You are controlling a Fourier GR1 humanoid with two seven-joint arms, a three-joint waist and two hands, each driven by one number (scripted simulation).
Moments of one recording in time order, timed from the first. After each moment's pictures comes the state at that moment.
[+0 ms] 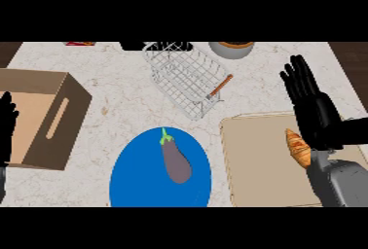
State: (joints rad) left arm -0.12 0.63 -0.06 -1.31 0.25 0.40 0.13; right arm -0.27 -0.28 0.11 -1.61 -0.26 -0.16 0.04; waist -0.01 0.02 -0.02
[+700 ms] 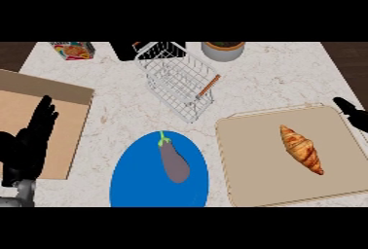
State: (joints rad) left arm -0.03 0.51 -0.14 -1.56 0.24 0.36 0.13; right arm -0.16 -0.54 -0.15 -1.67 0.00 -0.32 -0.18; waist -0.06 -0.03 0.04
